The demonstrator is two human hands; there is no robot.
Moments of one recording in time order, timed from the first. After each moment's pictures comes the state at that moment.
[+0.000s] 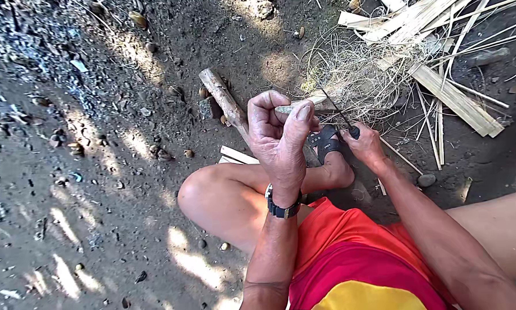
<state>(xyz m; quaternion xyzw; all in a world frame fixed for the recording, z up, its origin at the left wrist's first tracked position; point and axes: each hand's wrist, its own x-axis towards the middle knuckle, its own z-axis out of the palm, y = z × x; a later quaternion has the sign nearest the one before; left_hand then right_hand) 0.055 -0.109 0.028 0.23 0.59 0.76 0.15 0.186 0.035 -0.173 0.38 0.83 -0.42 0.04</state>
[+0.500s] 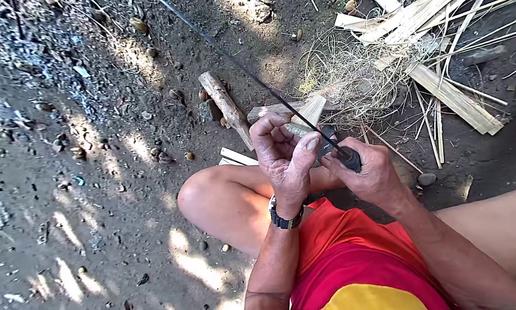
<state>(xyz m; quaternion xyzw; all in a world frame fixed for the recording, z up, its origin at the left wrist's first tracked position) 0.072 -0.116 0.014 0.24 0.56 0.78 0.13 0.186 -0.001 -0.017 0.17 0.81 -0.54 -0.16</state>
